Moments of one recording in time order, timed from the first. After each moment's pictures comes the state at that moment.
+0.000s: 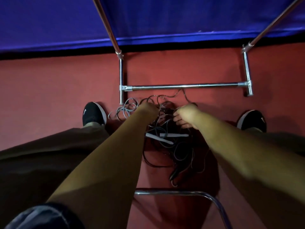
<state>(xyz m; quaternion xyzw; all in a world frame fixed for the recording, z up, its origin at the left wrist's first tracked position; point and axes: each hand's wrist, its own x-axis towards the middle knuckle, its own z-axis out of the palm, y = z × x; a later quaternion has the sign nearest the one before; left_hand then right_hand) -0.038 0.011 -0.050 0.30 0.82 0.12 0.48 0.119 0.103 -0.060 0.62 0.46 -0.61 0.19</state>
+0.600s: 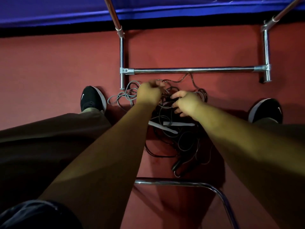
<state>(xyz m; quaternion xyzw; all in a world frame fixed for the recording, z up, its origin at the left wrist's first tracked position) -0.030 0.006 -0.077 0.14 0.81 0.37 0.43 0.110 0.086 -0.101 0.56 0.56 -0.59 0.15</state>
